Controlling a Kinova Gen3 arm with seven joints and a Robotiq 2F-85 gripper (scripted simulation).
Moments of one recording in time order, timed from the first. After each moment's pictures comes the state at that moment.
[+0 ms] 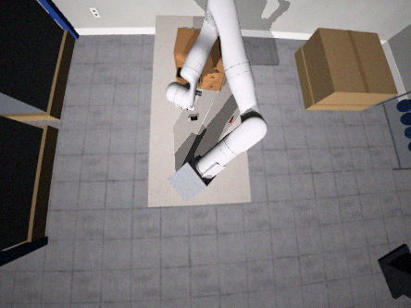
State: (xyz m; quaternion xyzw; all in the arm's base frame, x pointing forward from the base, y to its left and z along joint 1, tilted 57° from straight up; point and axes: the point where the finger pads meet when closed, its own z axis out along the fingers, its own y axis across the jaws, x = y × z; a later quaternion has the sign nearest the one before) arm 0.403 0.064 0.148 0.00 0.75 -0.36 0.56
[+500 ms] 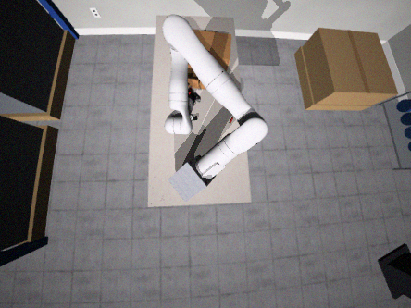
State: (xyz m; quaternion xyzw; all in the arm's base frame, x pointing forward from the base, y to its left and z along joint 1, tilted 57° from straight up) arm 0.399 0.067 0.144 -0.07 0.63 -0.35 0.68
